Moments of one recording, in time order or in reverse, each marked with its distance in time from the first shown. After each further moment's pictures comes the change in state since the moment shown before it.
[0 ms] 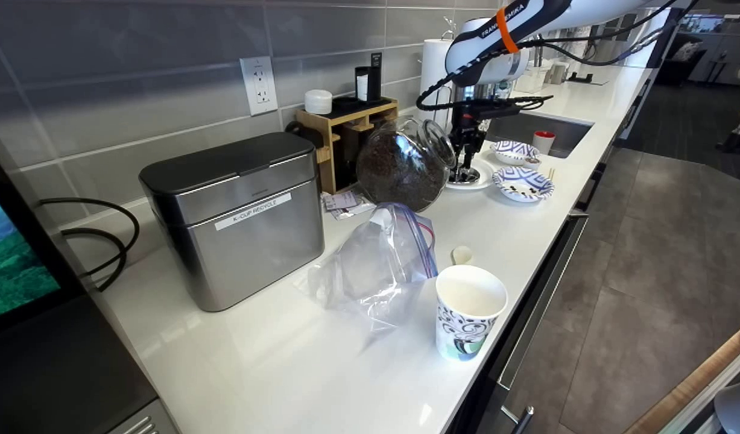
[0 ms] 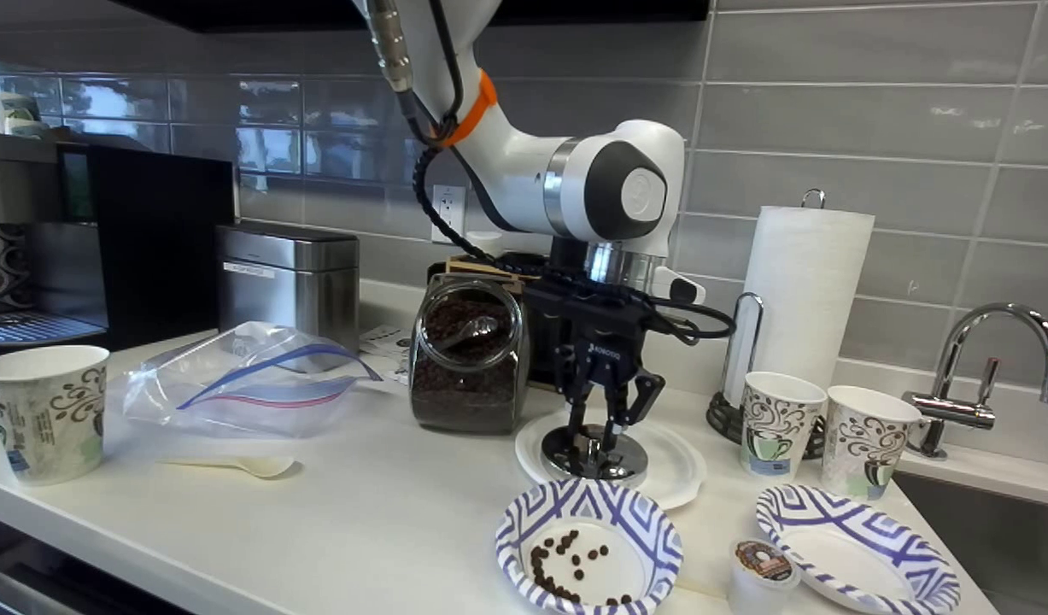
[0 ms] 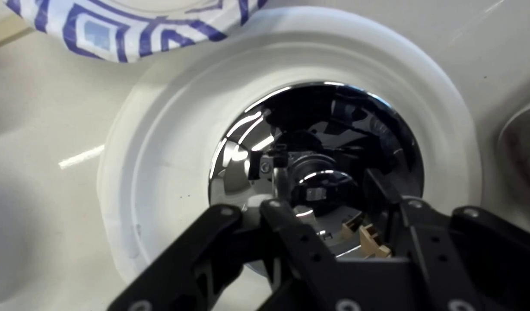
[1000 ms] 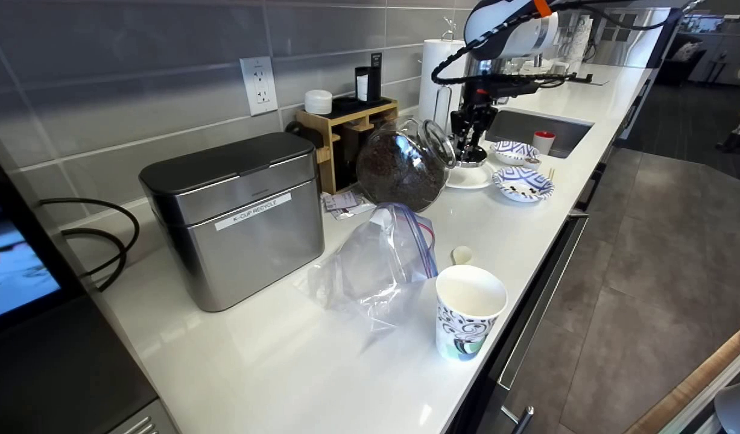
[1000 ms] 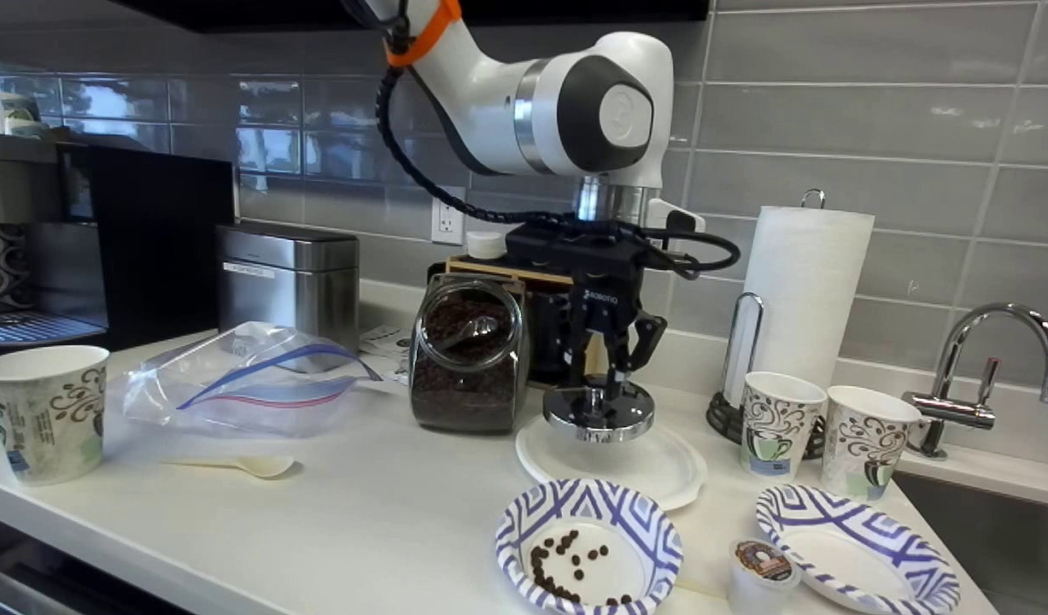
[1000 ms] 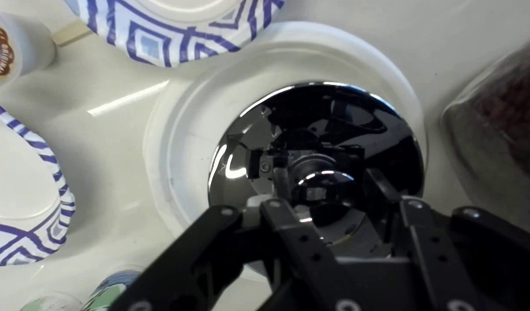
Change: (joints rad) arm -0.002 -0.221 0.001 -0.208 -0.001 0.117 -0.019
